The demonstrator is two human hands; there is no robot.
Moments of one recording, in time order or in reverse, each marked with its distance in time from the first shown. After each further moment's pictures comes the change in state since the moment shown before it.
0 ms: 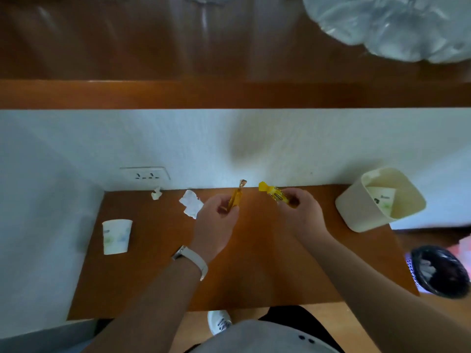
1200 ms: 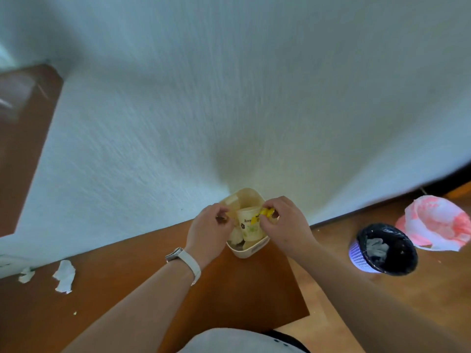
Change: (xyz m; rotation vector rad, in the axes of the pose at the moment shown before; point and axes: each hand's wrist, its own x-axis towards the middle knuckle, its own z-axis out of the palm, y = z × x) left_hand 0.033 0.177 0.313 0.364 -0.275 0.099; right_hand 0.098 0.194 -0.270 -0.133 0.008 -0.084
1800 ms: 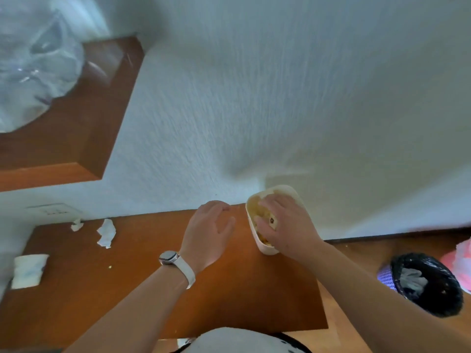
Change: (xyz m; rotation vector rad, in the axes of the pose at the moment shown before) left_hand -0.047 -0.036 -0.045 0.188 0.149 0.049; right_hand 0.007 -0.039 0.029 -0.238 -0.170 -0.385
